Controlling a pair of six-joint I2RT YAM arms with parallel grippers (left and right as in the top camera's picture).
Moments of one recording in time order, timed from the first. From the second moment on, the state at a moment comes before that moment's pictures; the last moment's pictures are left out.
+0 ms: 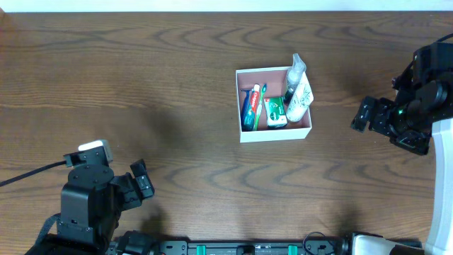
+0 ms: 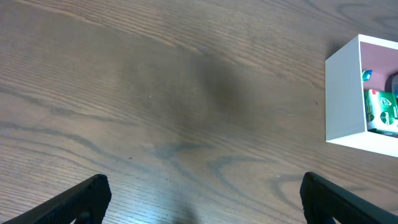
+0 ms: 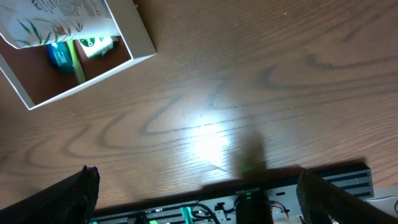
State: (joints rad) left arm -0.24 0.64 1.12 -1.31 -0.24 -0.44; right arm -0.11 1.43 1.67 -1.66 -0.10 0.29
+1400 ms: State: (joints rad) left arm -0.24 0.64 1.12 -1.31 -0.24 -0.44; right arm -0.09 0.45 0.48 -0.46 -0.20 0.12
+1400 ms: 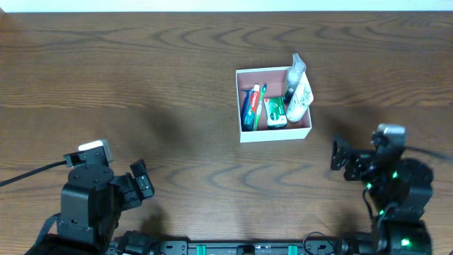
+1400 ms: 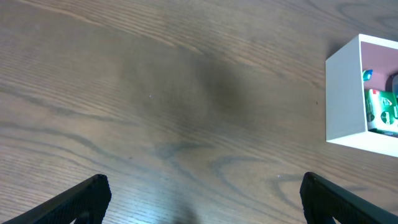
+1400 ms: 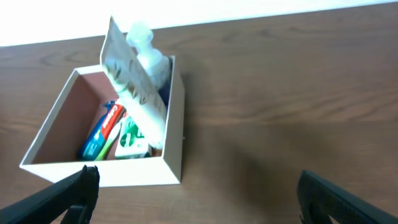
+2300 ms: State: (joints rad) left arm -0.24 0.64 1.12 -1.31 -0.24 -0.44; right arm -0.05 0.02 0.07 -0.15 -0.32 0.11
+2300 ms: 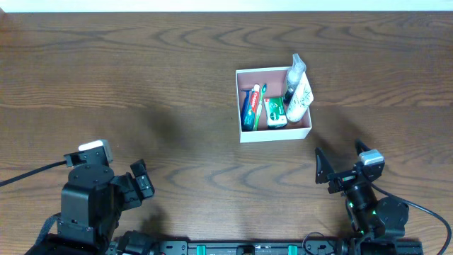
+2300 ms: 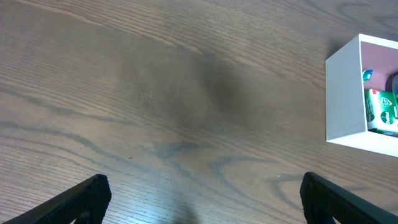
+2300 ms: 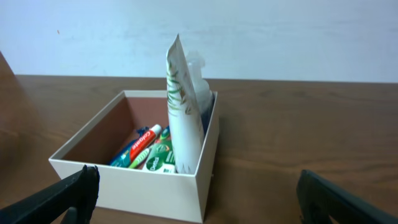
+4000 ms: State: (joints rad) left arm -0.24 0.64 1.12 -1.31 -0.24 -0.44; right arm -0.05 0.01 0.01 -0.04 -0.29 0.03
